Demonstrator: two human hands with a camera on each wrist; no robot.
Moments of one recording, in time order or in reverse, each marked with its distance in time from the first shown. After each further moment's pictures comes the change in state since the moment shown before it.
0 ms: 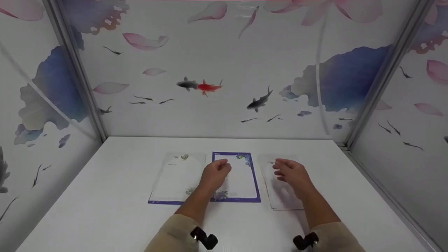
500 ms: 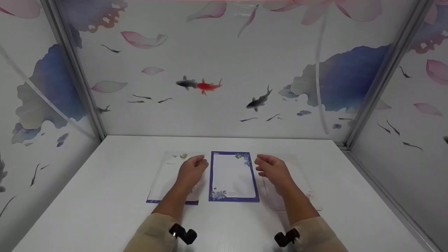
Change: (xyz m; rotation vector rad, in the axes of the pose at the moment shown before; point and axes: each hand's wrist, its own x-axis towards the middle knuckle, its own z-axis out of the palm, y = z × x) left_hand 0.007 -0.013 -0.061 0.016 0.105 -0.072; right_hand 0.003 -0.025 0.053 0.040 -0.037 0.004
